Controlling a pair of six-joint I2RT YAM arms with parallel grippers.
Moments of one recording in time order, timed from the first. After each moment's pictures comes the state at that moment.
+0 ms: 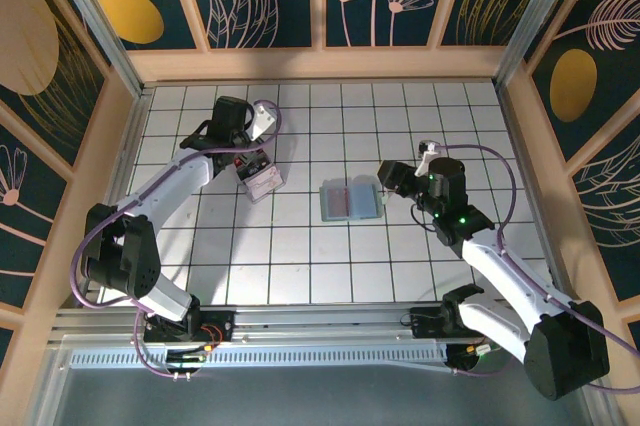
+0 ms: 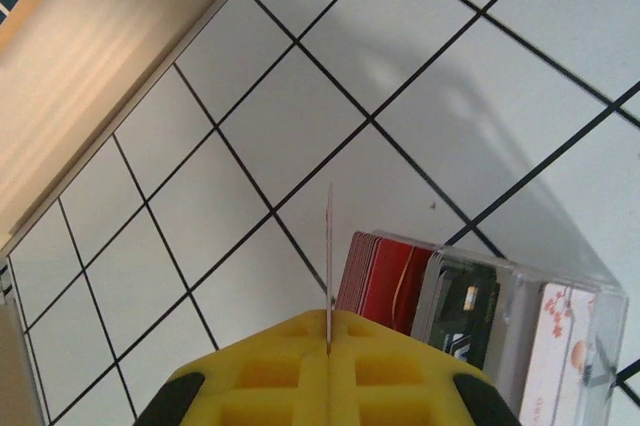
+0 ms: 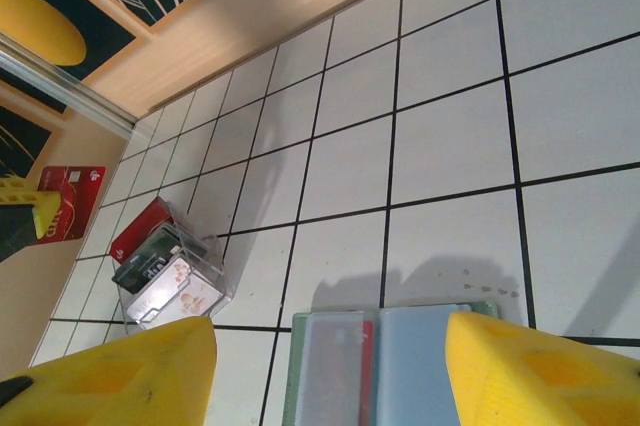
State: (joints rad) left arm -0.35 1.57 1.19 -0.39 -0.13 0.49; right arm 0.39 0.95 0.55 0.01 -0.13 0.62
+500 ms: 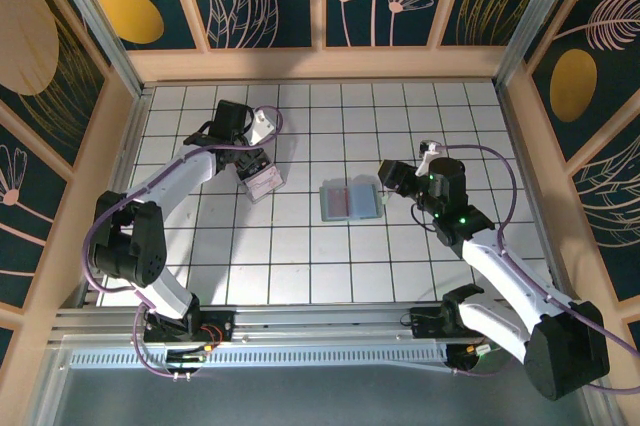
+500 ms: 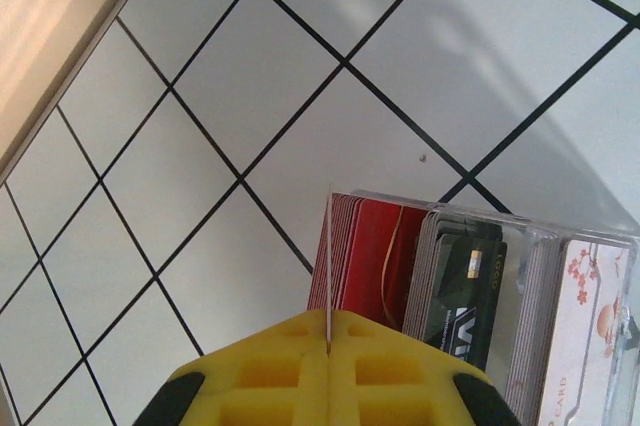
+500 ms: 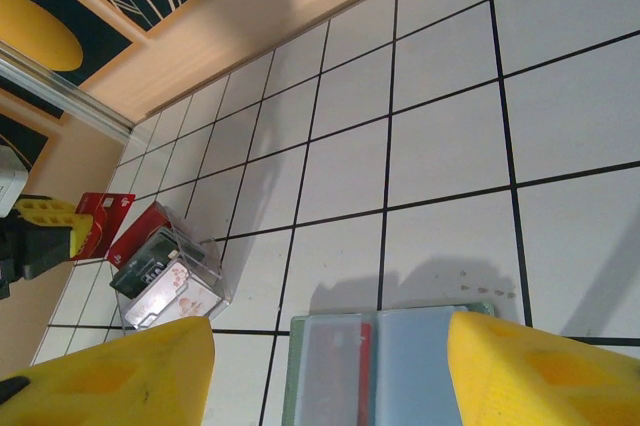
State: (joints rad) left arm -0.33 1.64 1.19 -0.40 -0.09 0.55; right arm 0.39 0.95 0.55 0.01 -0.13 0.62
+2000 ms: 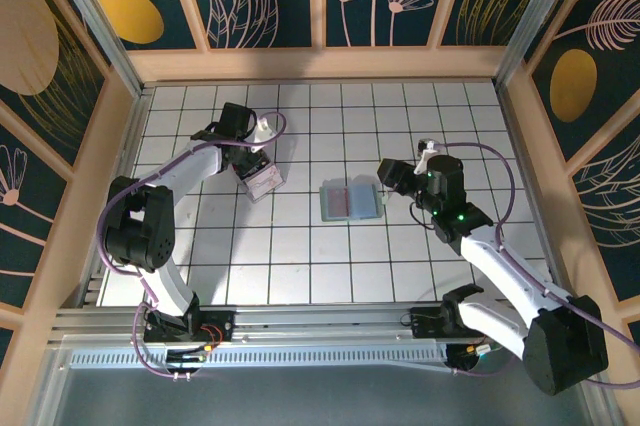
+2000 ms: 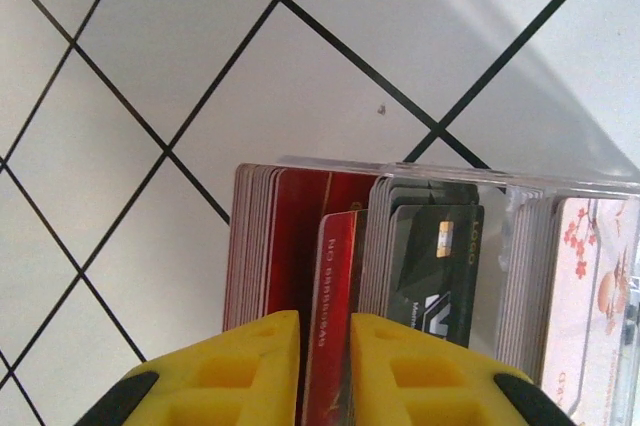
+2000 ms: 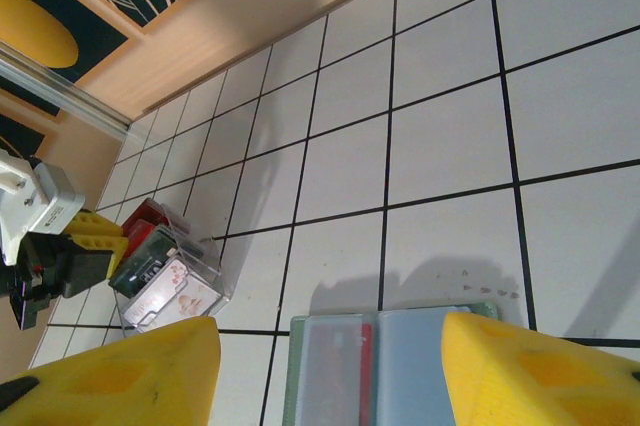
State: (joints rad) left arm -0.31 1.74 1.22 -0.46 -0.07 0.58; right arm 0.39 0.98 0.57 0.01 -0.14 0.63
